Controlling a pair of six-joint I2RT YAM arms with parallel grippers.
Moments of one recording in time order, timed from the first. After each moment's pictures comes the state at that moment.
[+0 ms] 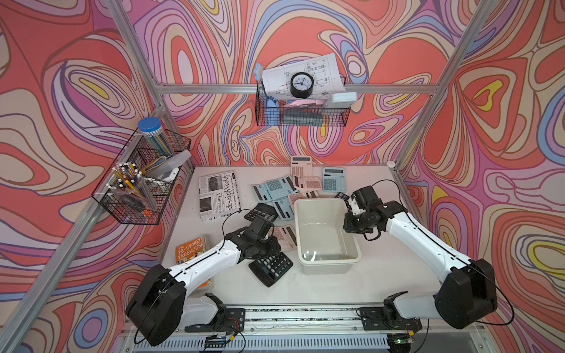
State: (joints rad) left arm -0.61 1.30 0.73 -0.46 0.19 -0.78; right arm 0.33 1.37 1.09 -0.87 -0.08 0.36
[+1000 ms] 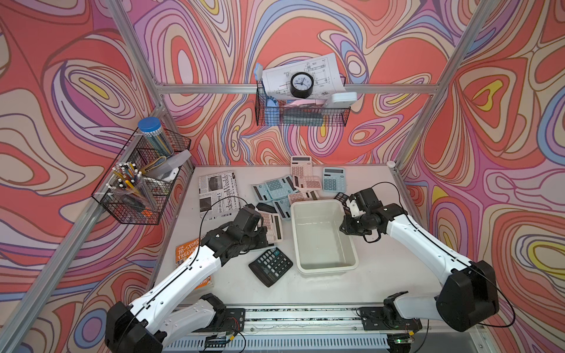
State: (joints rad) left arm -0.59 1.03 0.91 -0.78 -0.01 -0.68; right arm 0.33 1.35 1.05 -0.85 -0.14 0.35
